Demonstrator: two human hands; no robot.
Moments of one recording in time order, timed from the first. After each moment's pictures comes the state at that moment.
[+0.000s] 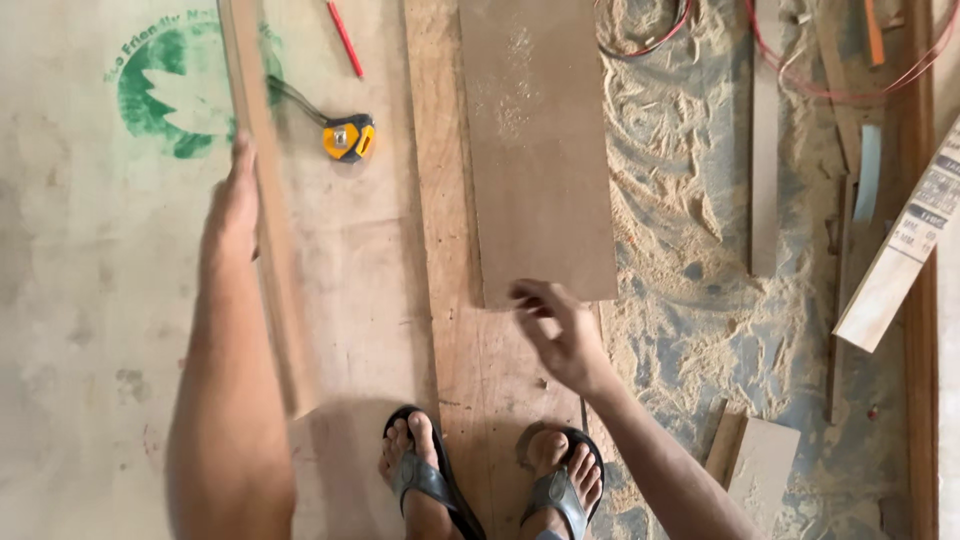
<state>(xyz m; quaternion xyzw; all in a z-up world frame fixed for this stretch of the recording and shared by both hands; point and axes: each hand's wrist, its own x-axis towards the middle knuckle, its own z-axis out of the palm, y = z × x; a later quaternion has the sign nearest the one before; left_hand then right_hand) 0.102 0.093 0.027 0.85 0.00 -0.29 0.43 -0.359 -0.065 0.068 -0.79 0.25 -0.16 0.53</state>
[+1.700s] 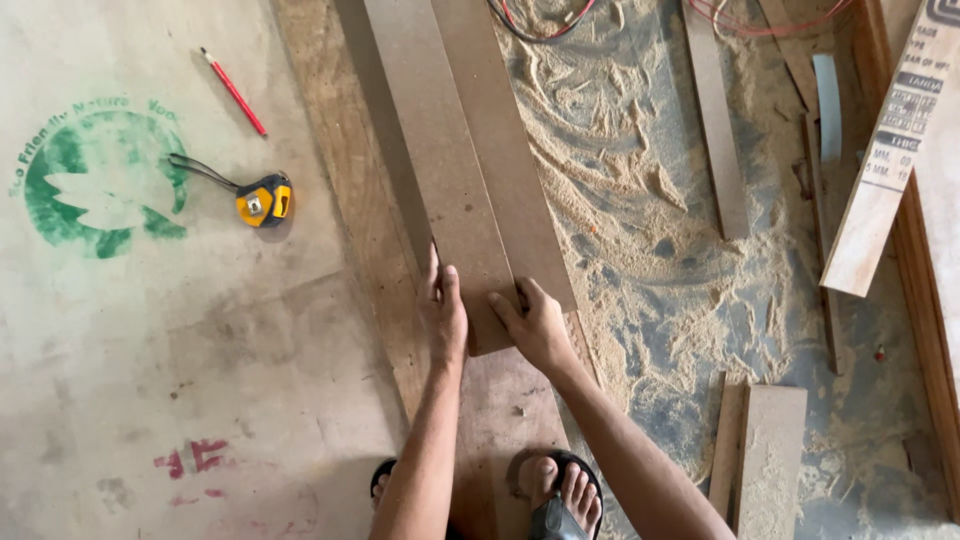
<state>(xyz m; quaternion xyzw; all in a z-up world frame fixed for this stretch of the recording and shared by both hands) -0.228 -0.042 -0.035 0.70 -0.15 -0.30 0.63 -0.355 -0.102 -0.004 -0.62 0.51 -0.15 0.58</state>
